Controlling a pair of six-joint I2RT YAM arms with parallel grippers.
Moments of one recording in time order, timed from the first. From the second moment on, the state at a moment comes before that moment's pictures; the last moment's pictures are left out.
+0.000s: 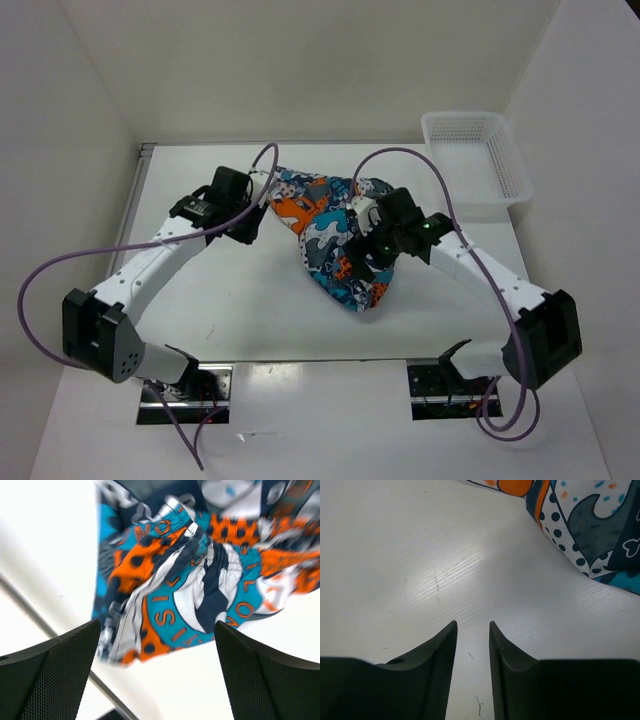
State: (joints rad) left arm -0.40 1.38 1.21 -0.73 -0.02 0.07; right arm 0.53 1.35 1.04 -0.68 -0.26 -0.19
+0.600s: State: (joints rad) left arm -0.52 1.94 1.48 -0.68 0.19 0.07; right arm 0.35 1.25 1.02 -0.52 -0.27 -0.08
